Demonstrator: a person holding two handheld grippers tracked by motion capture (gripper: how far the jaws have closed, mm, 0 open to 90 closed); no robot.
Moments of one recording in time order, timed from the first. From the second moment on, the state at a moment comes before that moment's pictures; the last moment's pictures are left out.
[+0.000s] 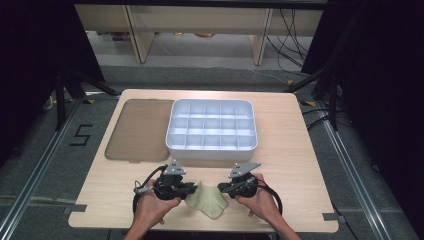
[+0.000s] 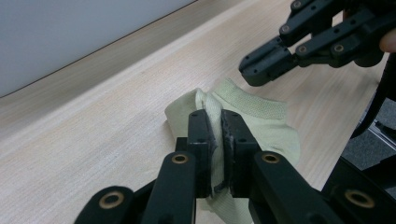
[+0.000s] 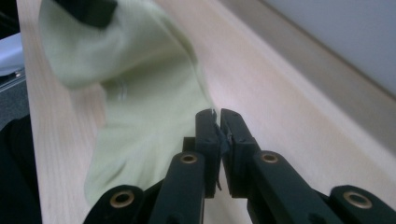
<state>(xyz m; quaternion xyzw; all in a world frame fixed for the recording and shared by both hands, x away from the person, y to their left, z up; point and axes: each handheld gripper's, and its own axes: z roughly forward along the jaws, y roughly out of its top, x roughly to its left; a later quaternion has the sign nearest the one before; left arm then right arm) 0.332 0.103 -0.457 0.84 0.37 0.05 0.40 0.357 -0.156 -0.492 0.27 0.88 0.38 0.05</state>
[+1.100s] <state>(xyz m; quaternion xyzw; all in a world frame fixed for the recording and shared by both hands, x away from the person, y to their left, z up) 0.341 0.061 -0.481 0.84 0.36 0.01 0.40 0.370 -0.157 -0.503 0.29 0.87 0.39 0.02</state>
